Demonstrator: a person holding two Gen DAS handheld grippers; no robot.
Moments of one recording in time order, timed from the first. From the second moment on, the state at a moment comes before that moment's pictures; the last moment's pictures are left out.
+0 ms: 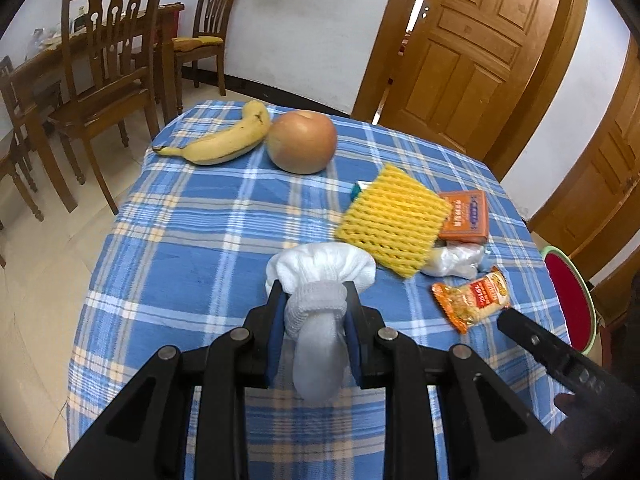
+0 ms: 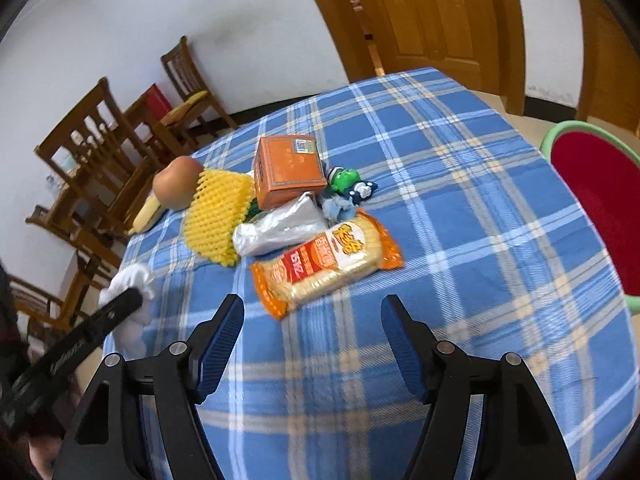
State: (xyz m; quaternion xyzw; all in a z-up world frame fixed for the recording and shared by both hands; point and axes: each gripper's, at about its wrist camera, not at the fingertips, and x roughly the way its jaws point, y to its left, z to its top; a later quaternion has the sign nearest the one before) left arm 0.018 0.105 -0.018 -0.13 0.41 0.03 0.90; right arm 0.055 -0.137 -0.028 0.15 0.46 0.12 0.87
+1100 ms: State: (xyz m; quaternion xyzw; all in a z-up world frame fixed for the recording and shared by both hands) left arm 0.028 0.100 -0.030 -0.15 0.42 0.00 0.89; right arm 0.069 -0.127 -0.048 0.08 0.45 0.03 0.89
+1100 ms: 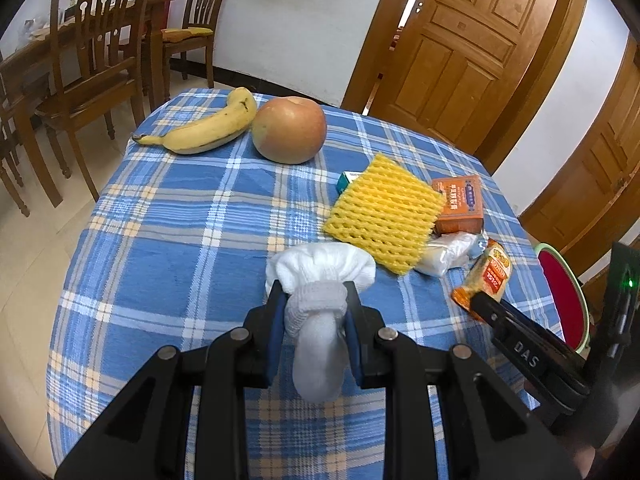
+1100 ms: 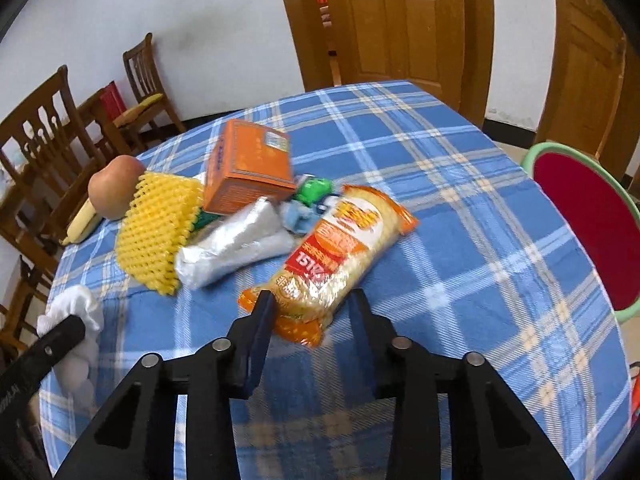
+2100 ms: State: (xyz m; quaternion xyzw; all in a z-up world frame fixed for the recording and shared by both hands) left arm 0.037 0.093 -0.034 -0.15 0.43 0.01 0.89; right arm 0.092 -0.114 -0.051 0.05 0.45 0.00 0.89
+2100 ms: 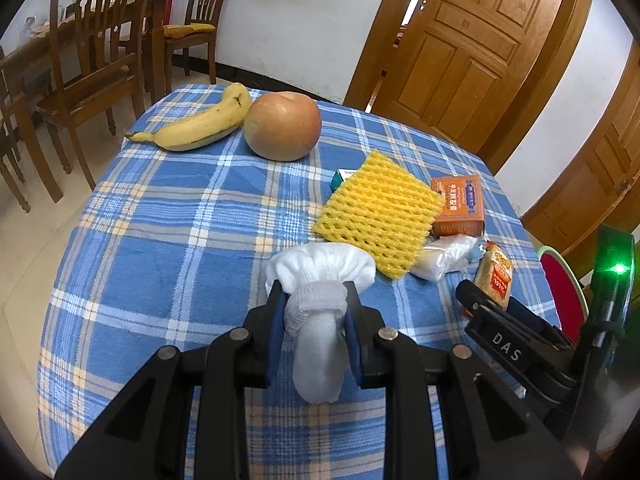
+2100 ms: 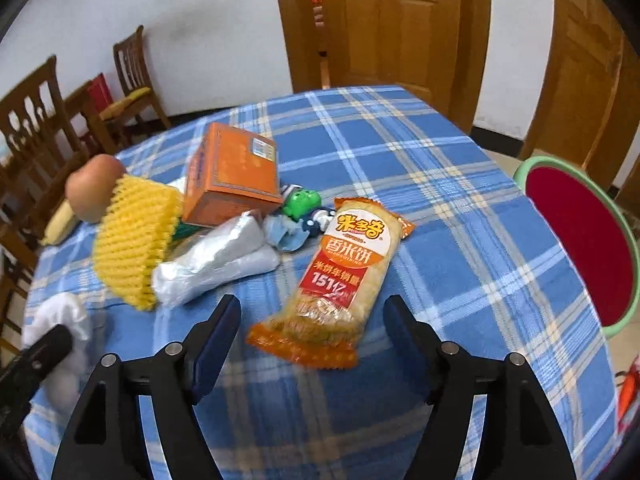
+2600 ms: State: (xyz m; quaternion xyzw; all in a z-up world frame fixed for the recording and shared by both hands) left arm 0.042 0.069 -0.030 -0.14 0.43 -0.01 0.89; right arm 0.079 -0.153 -0.047 0.08 0.44 0.03 0.89
